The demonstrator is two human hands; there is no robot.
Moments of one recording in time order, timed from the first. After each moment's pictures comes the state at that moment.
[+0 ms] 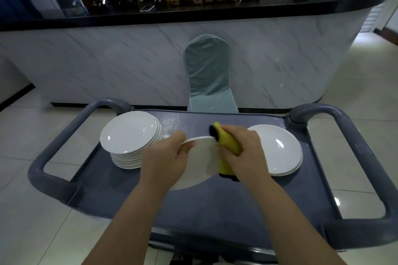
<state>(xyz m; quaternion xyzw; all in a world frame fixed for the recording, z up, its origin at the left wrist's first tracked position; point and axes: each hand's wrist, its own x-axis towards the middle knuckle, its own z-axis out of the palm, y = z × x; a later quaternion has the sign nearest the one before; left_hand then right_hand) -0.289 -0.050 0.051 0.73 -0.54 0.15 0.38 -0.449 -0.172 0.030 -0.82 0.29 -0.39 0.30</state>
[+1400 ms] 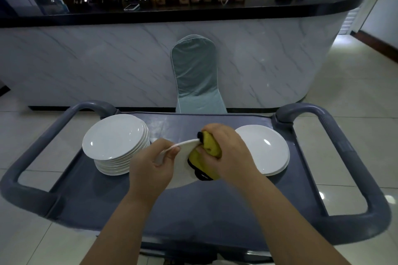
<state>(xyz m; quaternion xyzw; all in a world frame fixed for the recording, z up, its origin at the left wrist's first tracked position) -0.287 -0.054 0.033 0.68 -0.50 0.08 0.52 -0.442 -0.176 0.038 -0.86 0.23 -0.40 0.24</state>
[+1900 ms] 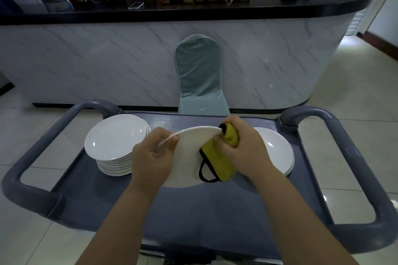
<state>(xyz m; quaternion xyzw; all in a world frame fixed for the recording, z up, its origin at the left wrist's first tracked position) -0.278 -0.069 0.047 0.68 -0.46 0.03 0.57 -0.451 -0.197 0.058 -0.81 0.32 -0.36 0.35</state>
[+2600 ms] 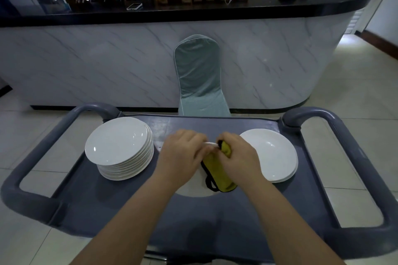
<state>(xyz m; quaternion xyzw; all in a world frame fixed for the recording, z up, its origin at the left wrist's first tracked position) -0.278 -0.110 0.036 0.68 -0.67 0.10 0.29 -0.429 -0.196 0.017 -0.84 0.37 -0.30 0.27</state>
